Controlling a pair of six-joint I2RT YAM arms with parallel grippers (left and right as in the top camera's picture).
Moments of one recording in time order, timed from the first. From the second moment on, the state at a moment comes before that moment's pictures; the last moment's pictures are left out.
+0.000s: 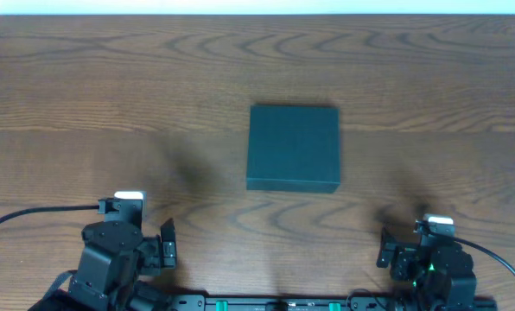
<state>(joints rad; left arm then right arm) -0.45 0.50 0.93 -1.29 -0.27 -0.33 0.08 0.01 0.36 -1.06 0.09 0.15</state>
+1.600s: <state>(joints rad) -0.19 0.01 0.47 -1.12 -0.19 -0.28 0.08 0.01 0.36 -1.05 0.09 0.15</state>
